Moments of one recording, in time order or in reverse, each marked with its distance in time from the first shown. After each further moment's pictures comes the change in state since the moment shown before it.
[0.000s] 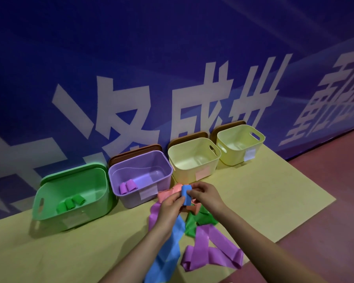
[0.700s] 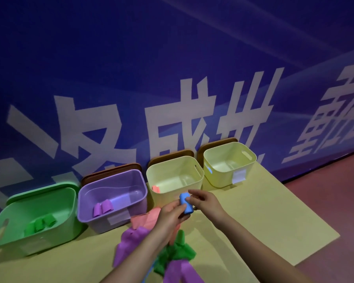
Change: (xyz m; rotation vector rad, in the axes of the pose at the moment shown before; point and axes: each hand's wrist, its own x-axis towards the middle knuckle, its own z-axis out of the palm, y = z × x) left_hand 0.083 -0.003 0.111 -0.122 0.001 -0.086; right_hand 0.077 0.004 -0.121 0.016 -0.143 -0.061
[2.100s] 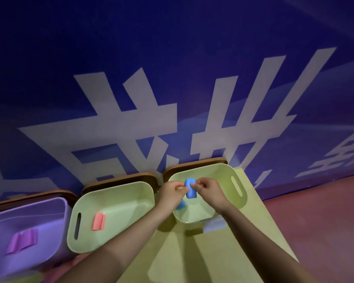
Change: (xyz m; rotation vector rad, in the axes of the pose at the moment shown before) left_hand 0.315 0.017 0.167 0.768 0.251 0.052; right_hand 0.290 0.041 -0.215 -0.360 -0.035 -0.007
